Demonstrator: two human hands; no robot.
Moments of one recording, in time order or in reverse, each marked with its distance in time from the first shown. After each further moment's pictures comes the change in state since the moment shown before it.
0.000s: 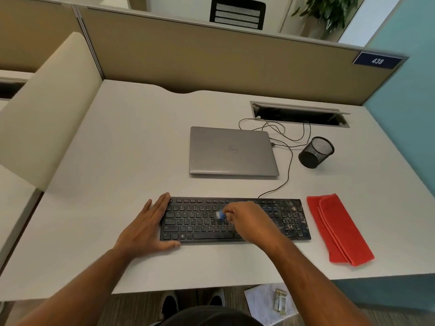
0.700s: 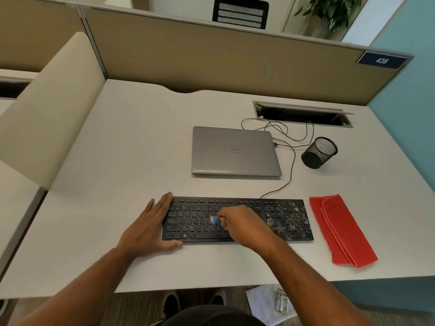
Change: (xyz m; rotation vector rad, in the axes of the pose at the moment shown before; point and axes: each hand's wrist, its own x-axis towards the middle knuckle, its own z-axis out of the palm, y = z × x) left_hand -0.002 0.012 -0.009 0.032 -0.052 -0.021; right_hand 0.003 -0.013 0.010 -0.012 -0.088 -0.070
